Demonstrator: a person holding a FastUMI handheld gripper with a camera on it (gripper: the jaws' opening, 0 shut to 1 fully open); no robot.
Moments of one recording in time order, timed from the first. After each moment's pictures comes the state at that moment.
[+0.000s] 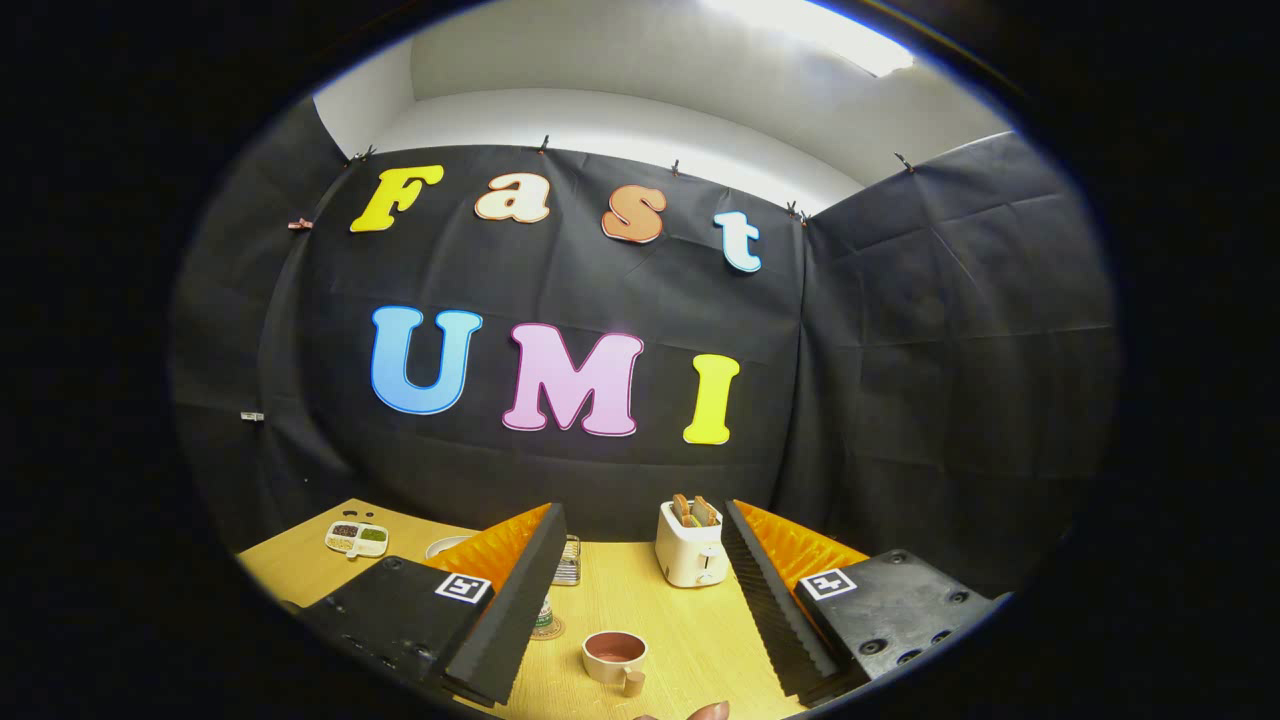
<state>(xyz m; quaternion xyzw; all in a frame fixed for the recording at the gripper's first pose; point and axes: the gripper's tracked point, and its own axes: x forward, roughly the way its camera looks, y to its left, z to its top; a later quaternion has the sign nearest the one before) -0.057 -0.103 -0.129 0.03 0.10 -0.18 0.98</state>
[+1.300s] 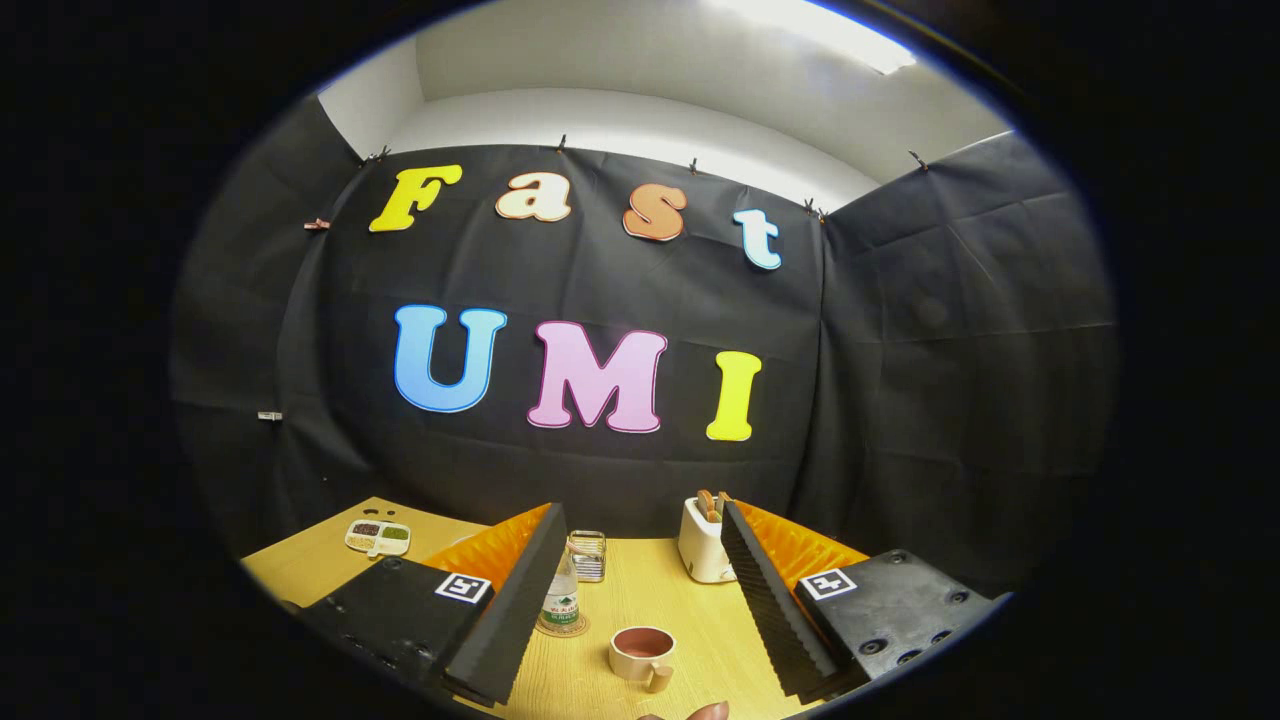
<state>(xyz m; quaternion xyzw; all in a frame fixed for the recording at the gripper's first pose) -0.056 -0.075 -0.131 0.03 0.10 -0.15 0.98</state>
